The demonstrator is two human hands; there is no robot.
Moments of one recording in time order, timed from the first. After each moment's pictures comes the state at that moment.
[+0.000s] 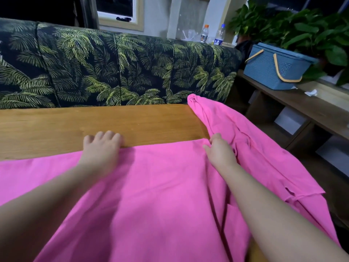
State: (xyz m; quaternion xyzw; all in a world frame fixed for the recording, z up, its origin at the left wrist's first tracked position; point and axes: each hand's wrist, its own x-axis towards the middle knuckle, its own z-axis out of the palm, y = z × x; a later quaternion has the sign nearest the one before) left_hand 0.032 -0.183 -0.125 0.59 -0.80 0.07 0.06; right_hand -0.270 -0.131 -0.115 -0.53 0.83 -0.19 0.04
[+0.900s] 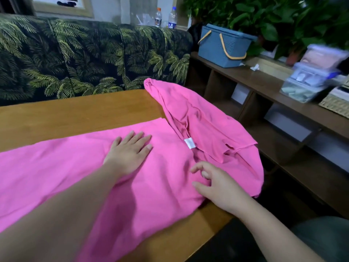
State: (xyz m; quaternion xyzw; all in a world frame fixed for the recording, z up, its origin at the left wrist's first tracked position) left_hand -0.091 -0.108 -0.136 0.43 -0.89 -0.13 0.02; right_hand -0.269 0.094 -0.099 -0.55 0.75 -0.27 0.25
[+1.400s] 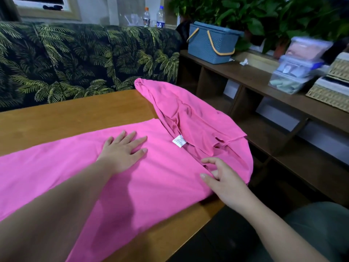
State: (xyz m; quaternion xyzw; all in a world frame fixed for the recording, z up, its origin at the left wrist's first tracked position) left_hand -0.091 -0.111 -0.137 0.41 -0.90 -0.11 -0.02; right_hand -0.284 0.123 -0.106 -0.47 0.76 -0.36 0.28
